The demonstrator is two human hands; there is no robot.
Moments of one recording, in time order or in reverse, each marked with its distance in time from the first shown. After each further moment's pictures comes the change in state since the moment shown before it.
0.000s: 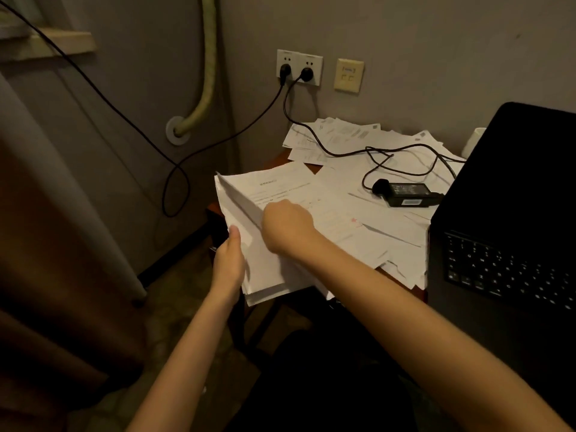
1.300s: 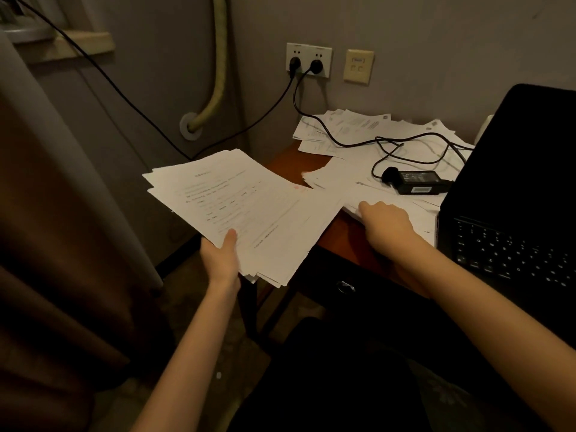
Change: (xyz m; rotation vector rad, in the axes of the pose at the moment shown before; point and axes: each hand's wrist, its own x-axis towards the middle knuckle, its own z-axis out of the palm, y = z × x) left_hand -0.011 -0.008 -0.022 -0.332 0.273 0.062; right_hand -0.024 0.133 0.030 -0.228 0.078 0.191
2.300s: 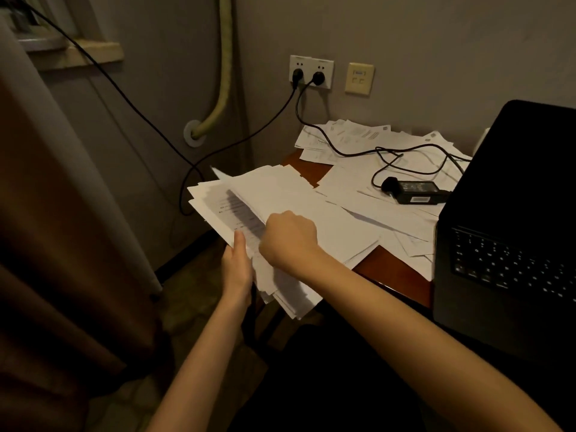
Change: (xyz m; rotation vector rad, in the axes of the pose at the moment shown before) left_hand -0.024 0.004 0.008 0.067 -0.174 -0.077; right_hand -0.035 -0.142 -0.054 0.330 -0.016 -0.187
